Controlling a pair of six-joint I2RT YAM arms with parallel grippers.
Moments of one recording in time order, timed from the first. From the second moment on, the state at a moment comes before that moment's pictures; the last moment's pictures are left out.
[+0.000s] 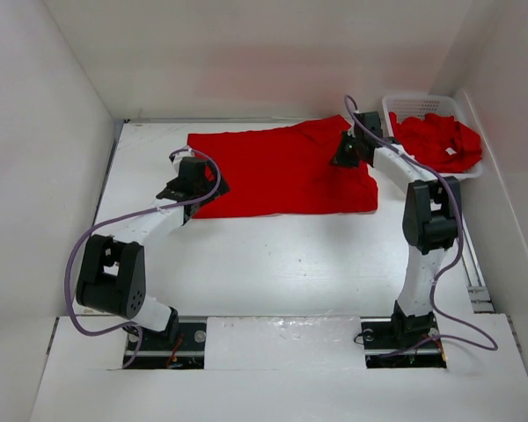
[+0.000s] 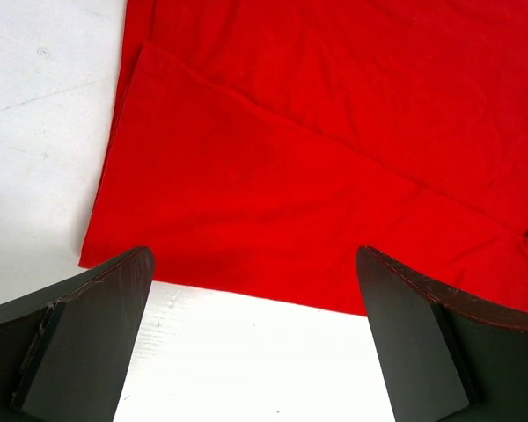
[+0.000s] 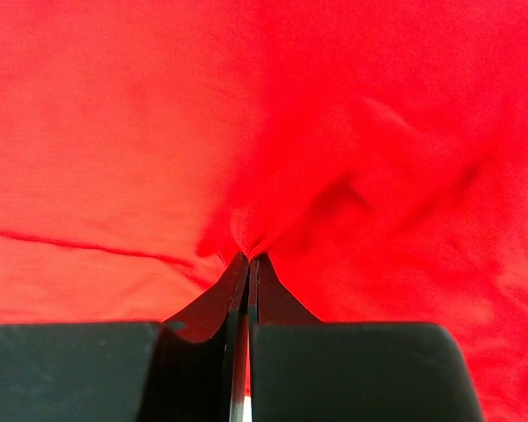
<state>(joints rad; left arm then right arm) -0.28 1.48 0.91 -0.16 -0.20 -0.67 0.16 2.02 1.57 -0.38 -0.19 0.43</state>
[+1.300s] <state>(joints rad) -0.28 1.48 0.91 -0.18 -0.17 -0.65 0.27 2.40 2.07 -0.44 -0.15 0.49</state>
